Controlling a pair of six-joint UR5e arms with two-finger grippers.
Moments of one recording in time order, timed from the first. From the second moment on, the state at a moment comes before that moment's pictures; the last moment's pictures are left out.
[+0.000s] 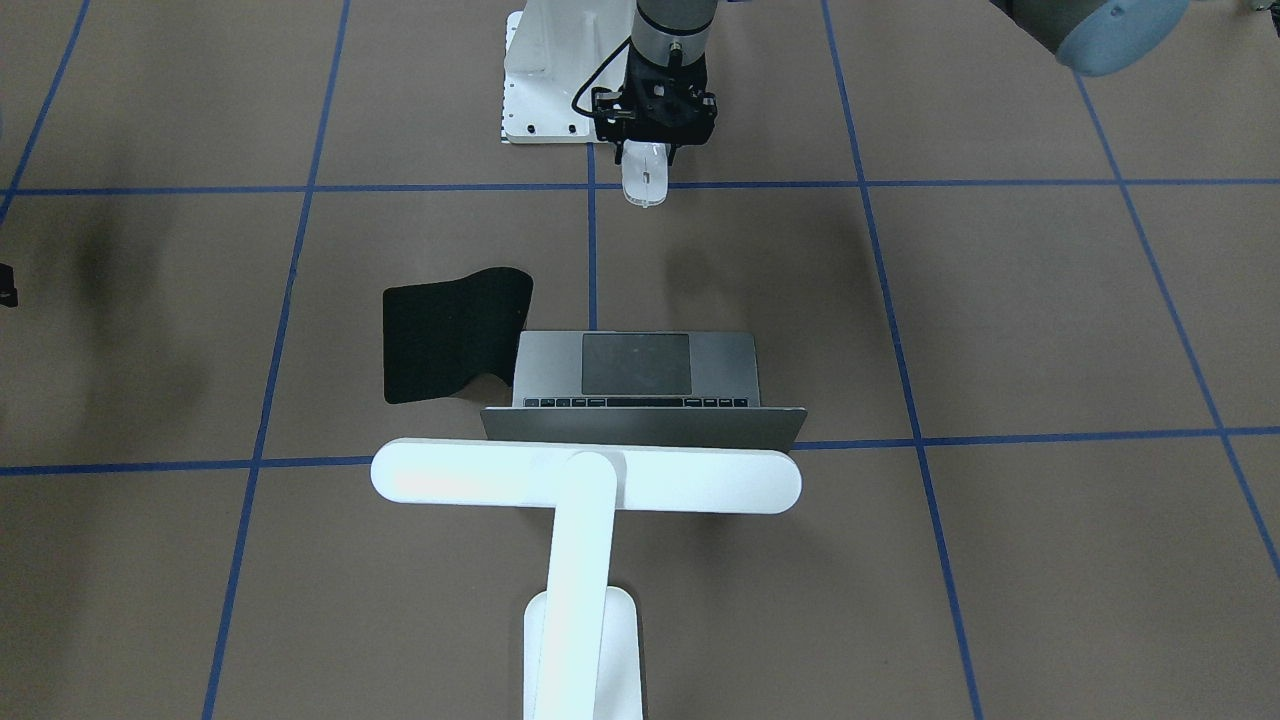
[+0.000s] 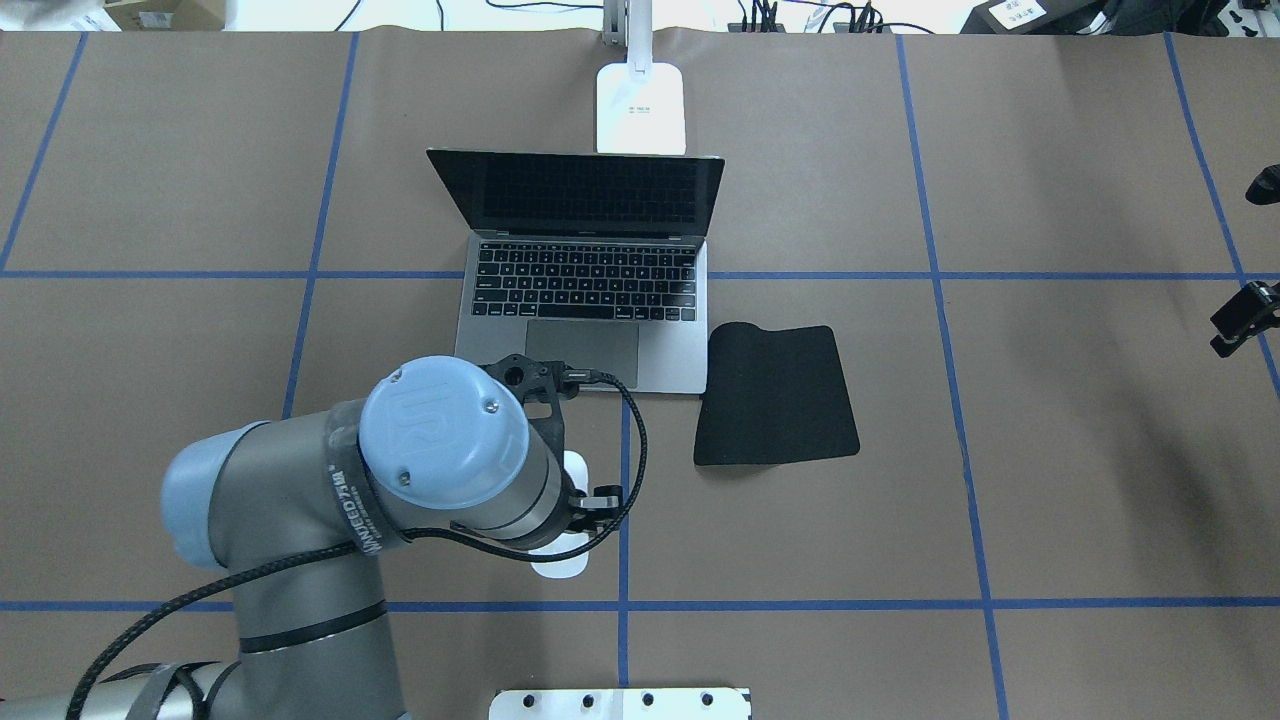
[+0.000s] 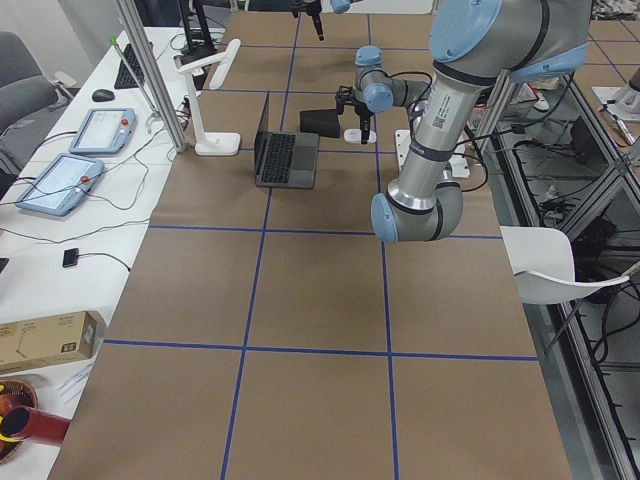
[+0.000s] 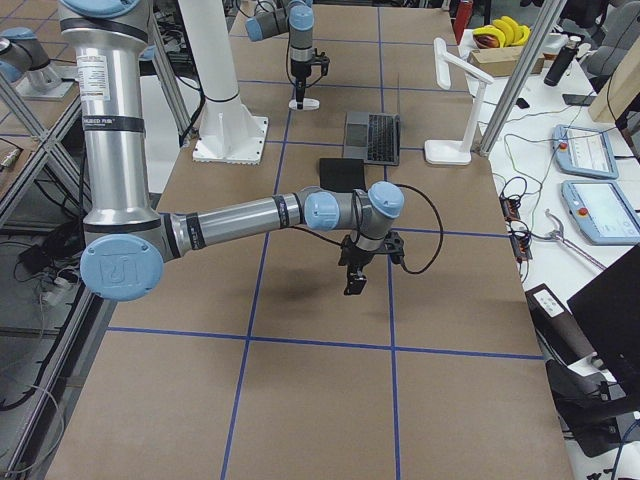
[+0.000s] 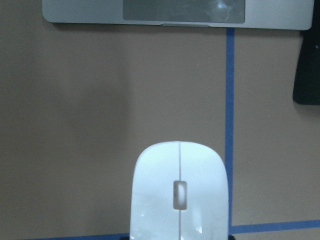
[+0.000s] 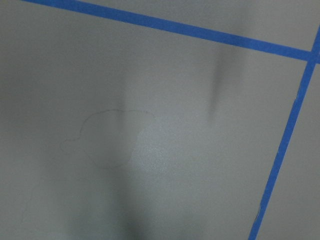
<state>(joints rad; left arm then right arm) -0.33 -2.23 -1.96 -1.39 -1.84 -1.41 1.21 -1.54 1.75 -1.78 2.27 0.10</state>
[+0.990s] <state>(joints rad) -0.33 -2.58 -1.55 -1.57 -1.75 -1.65 1.21 -1.54 1.76 -1.78 2.27 0.10</state>
